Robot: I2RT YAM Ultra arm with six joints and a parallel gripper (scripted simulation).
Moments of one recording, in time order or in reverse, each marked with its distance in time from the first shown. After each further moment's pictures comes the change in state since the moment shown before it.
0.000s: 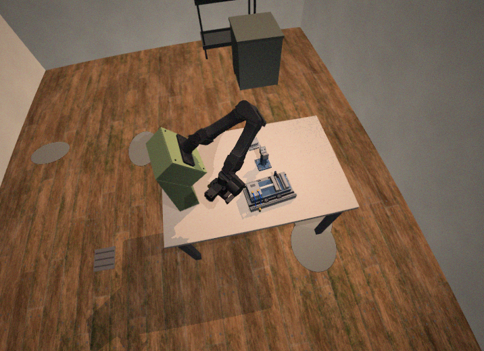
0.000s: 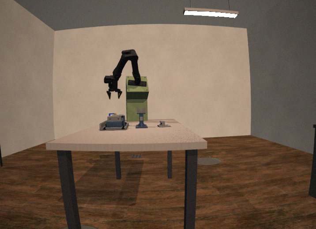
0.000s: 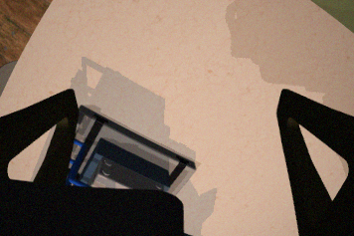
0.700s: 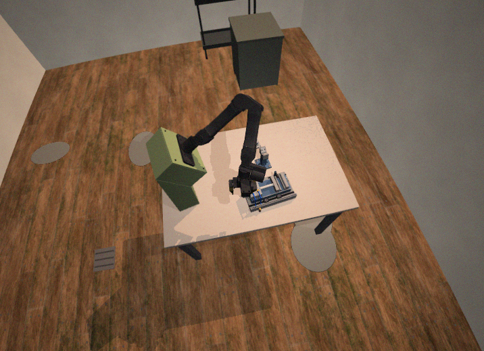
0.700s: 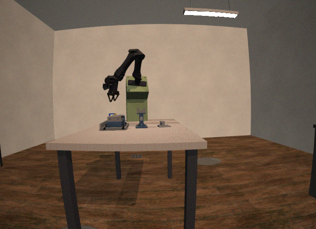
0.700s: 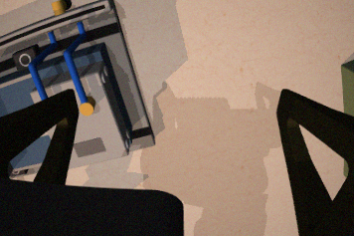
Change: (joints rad) arm 0.313 -0.189 0.116 0.041 0.156 -0.342
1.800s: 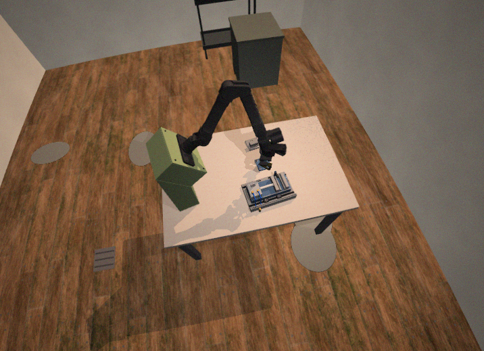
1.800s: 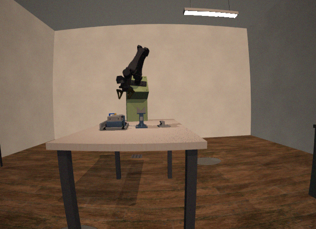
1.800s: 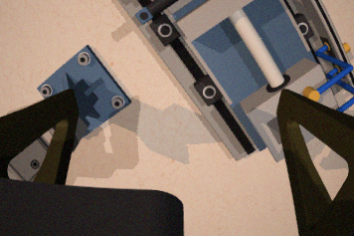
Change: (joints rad) arm 0.527 -0.316 0.182 0.055 0.294 -0.618
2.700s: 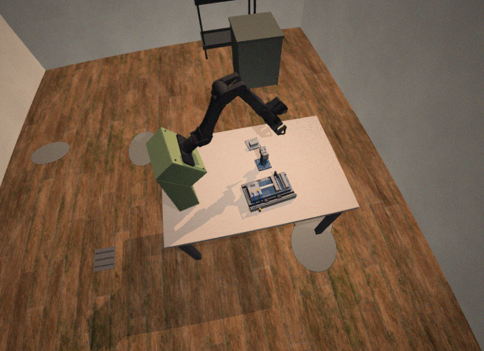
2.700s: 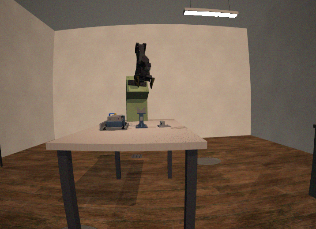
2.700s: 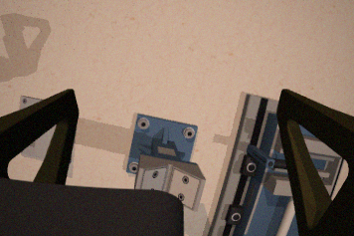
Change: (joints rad) arm 0.477 -0.145 0.183 0.000 0.265 -0.660
